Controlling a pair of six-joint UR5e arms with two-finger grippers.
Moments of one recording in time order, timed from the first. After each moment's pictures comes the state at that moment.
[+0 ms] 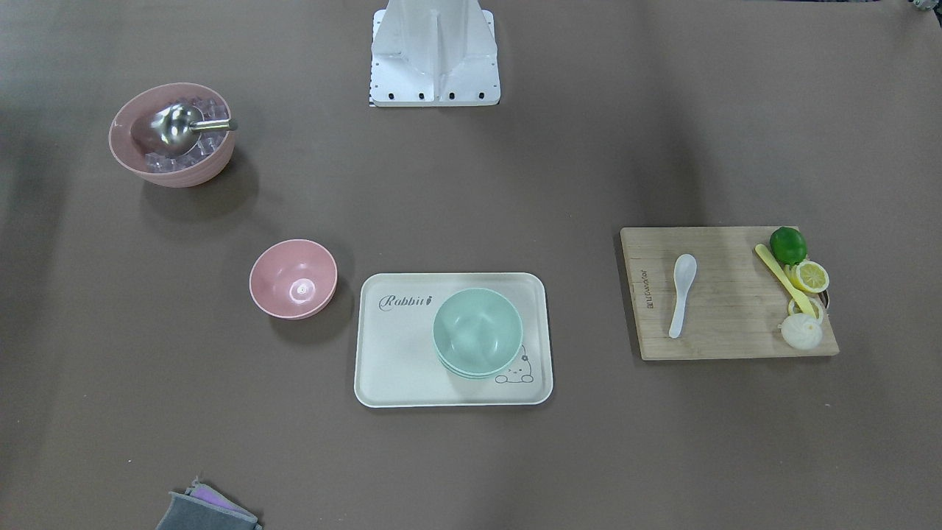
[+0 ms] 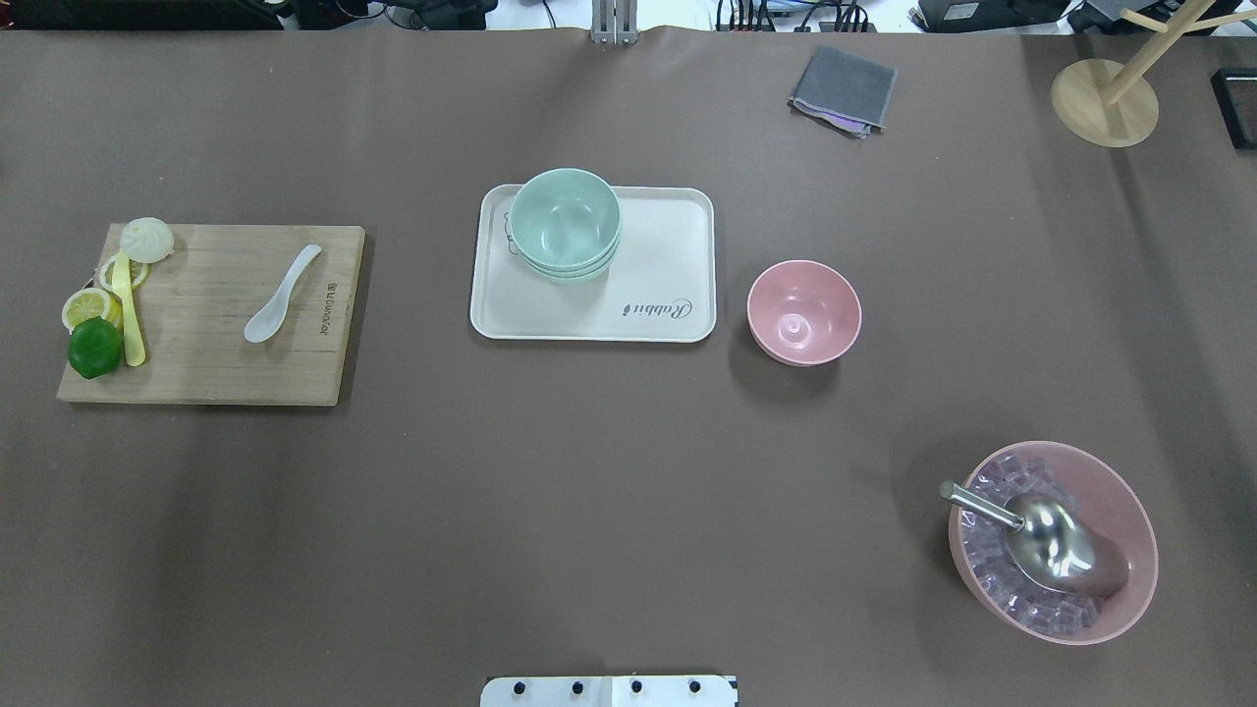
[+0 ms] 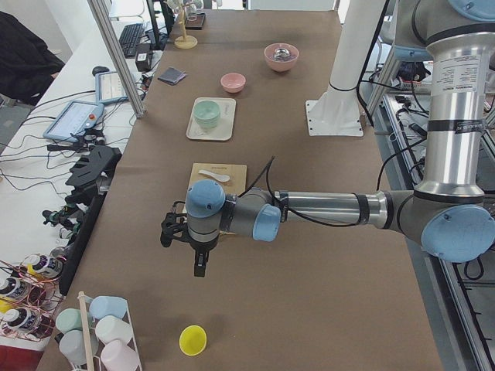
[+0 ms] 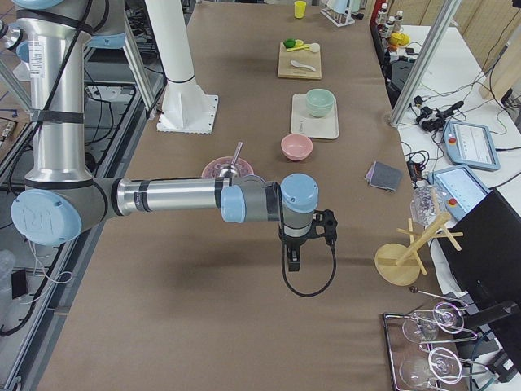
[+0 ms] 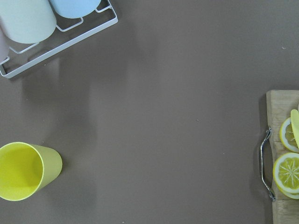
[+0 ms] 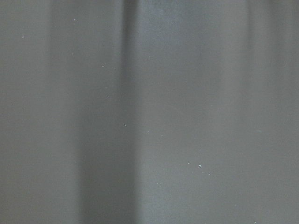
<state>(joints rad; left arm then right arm) -1.57 -1.55 -1.61 -1.79 -2.33 -0.14 1.54 -1.62 1.72 -1.57 2.37 0.01</state>
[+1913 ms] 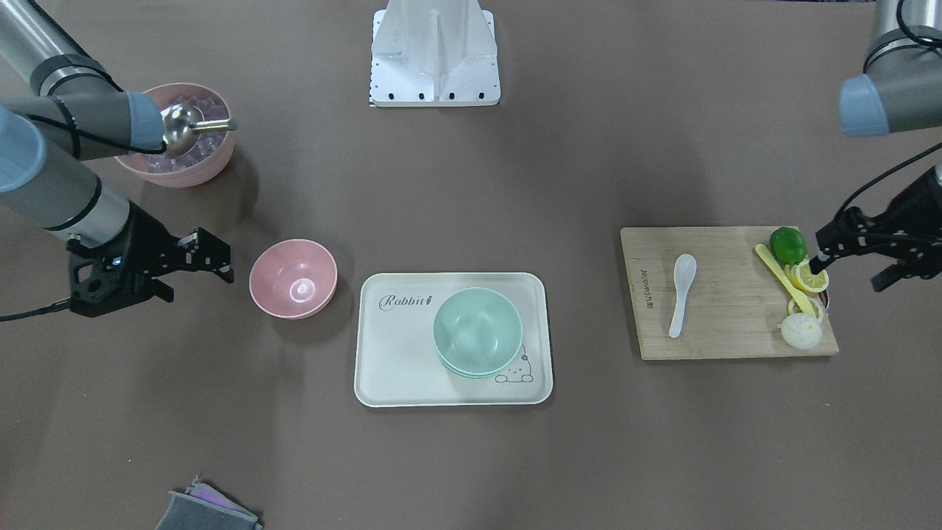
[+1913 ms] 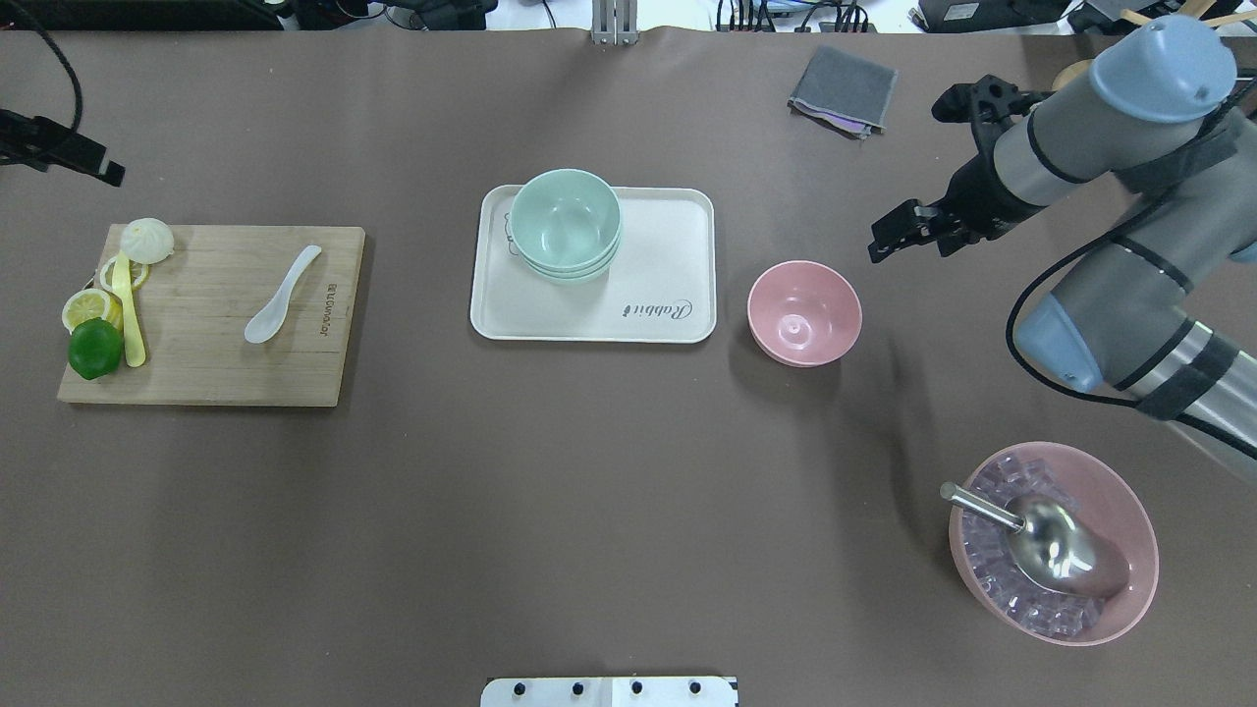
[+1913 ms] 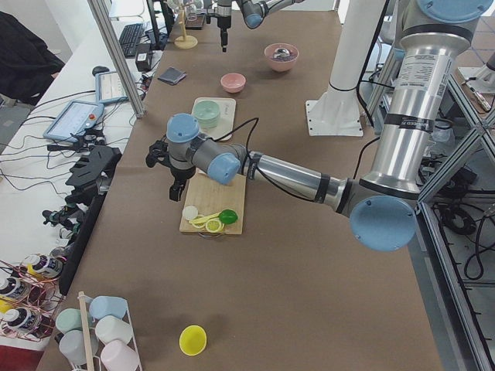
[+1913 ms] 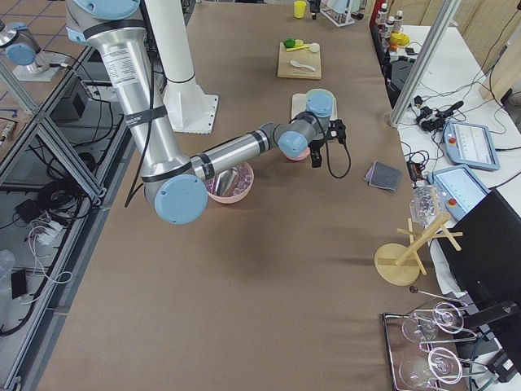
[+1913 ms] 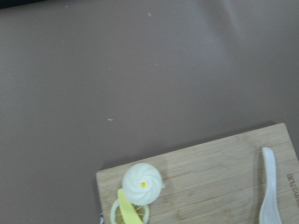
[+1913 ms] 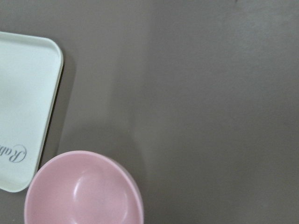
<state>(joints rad) -1.21 -1.82 -1.64 -1.94 -2.33 -0.48 0.92 -1.21 1.63 -1.18 2.26 0.78</state>
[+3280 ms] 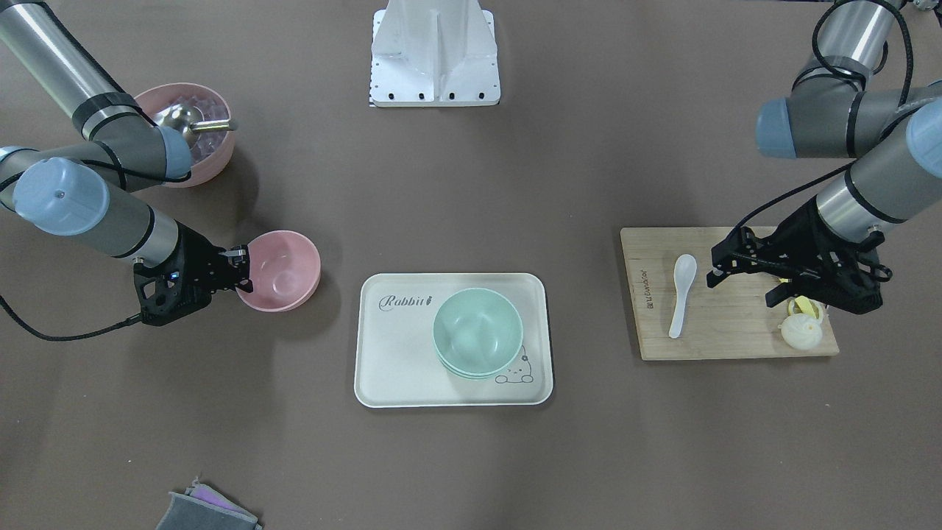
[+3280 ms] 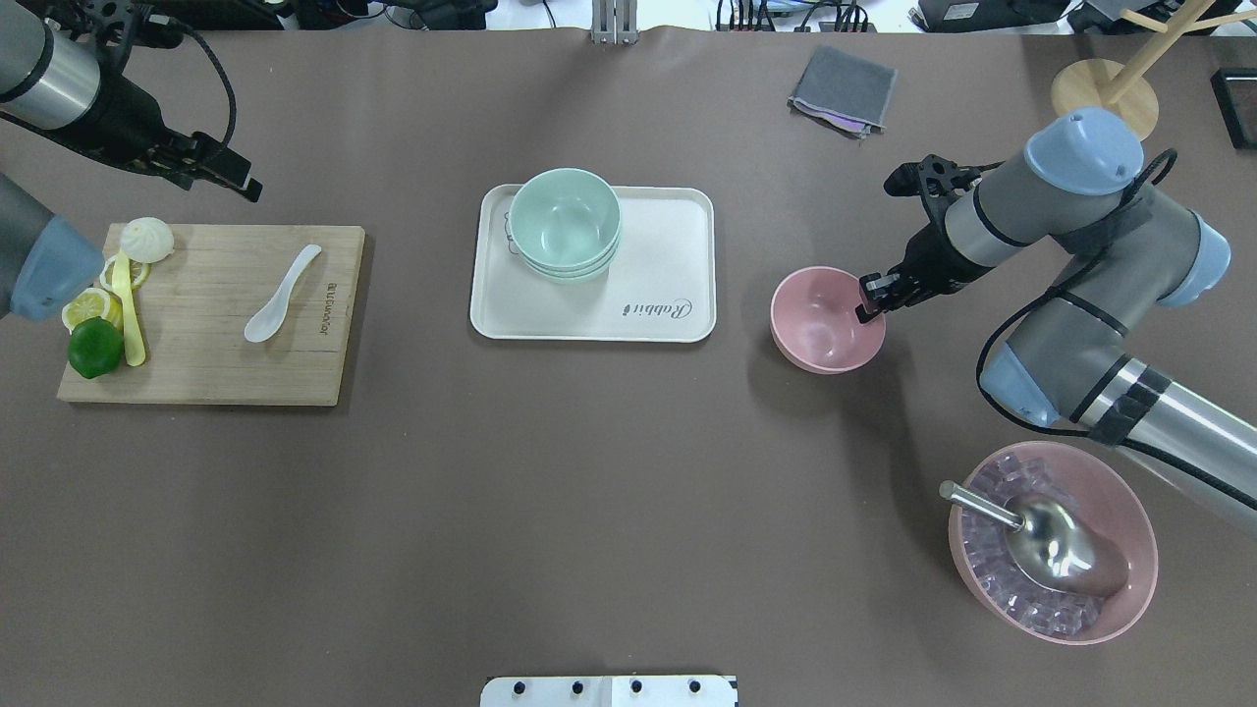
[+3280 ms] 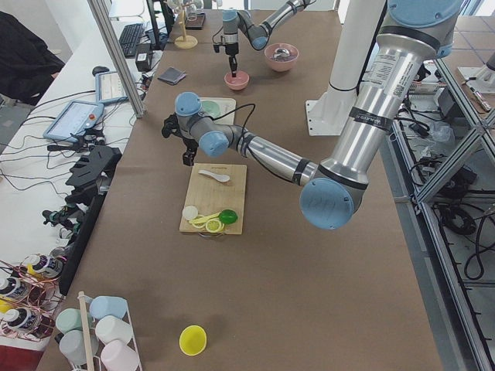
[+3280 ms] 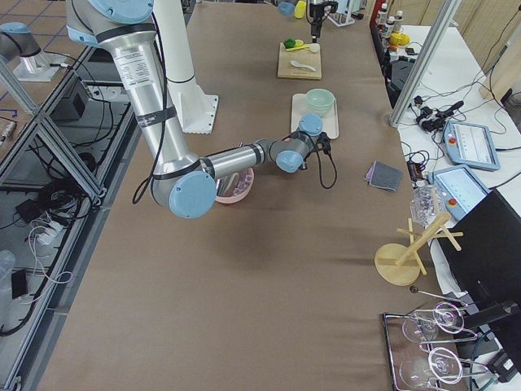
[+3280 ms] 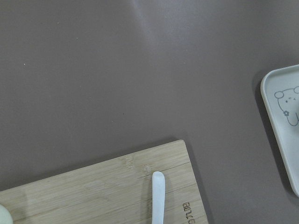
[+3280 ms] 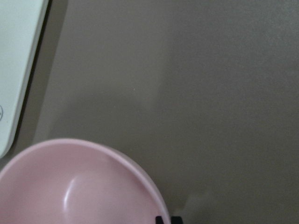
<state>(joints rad) -1.09 -1.94 -1.58 -1.96 -2.33 -0.58 0.86 -1.21 1.44 -0.95 2.33 0.80</state>
